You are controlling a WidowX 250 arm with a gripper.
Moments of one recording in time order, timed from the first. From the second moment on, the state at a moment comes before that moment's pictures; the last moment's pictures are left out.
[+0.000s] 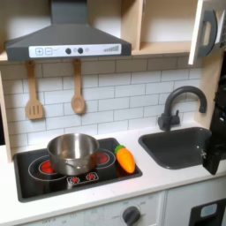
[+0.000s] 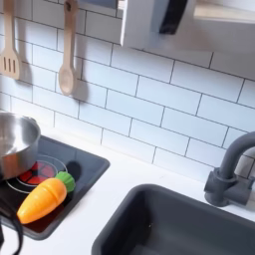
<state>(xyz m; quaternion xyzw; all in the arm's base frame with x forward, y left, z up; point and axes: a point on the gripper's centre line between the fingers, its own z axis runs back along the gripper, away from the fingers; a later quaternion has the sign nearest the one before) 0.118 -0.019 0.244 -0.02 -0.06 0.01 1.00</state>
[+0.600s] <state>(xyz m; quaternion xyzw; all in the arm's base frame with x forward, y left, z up) 0.122 -0.024 0.242 -0.02 -0.05 -0.01 1.00</state>
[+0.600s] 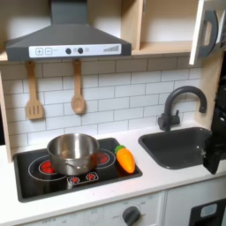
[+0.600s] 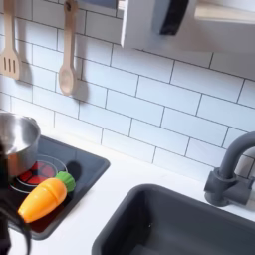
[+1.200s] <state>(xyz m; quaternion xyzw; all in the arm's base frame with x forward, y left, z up) 0.139 -0.040 0.246 -0.03 -0.06 -0.05 1.00</state>
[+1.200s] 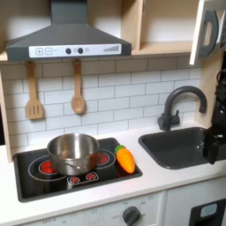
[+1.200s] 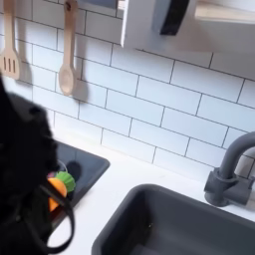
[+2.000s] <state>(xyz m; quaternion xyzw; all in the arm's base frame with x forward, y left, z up) 0.175 -0.096 0.261 -0.07 -0.07 -0.12 0.99</state>
